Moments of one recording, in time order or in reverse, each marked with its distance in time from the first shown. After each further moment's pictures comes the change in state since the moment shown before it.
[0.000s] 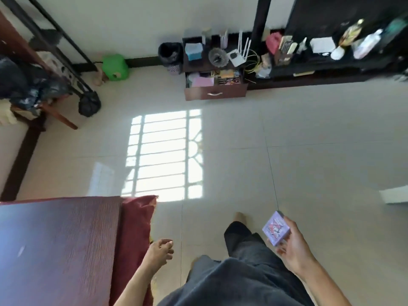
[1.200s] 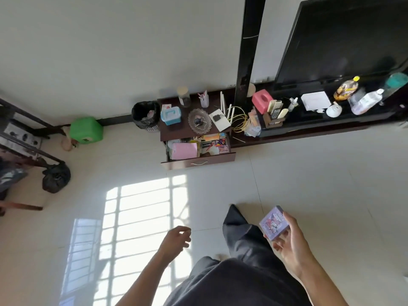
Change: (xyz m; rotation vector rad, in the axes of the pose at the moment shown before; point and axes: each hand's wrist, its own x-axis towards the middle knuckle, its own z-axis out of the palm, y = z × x) left_hand 0.286 0.646 0.020 0.097 -0.139 0.166; right_hand 0.286 -0.547 0.151 0.146 -0.002 -0.081
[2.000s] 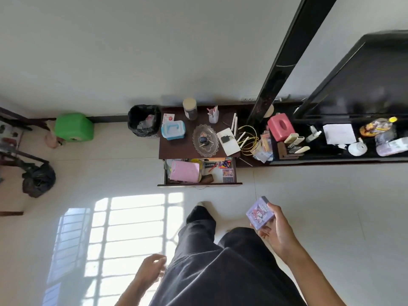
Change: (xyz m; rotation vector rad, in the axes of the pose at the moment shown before) left_hand 0.163 0.126 -0.129 0.079 0.064 -0.253; right_hand 0.182 -0.242 0.215 -0.166 -0.049 0.095
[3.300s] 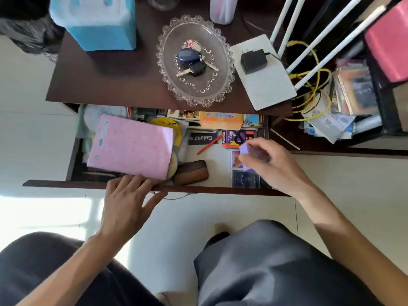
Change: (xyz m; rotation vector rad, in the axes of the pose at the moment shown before) left_hand 0.669 0.046 0.170 0.829 0.780 0.914; right_hand 0.681 0.086 0.026 -1.023 -0.063 -0.754
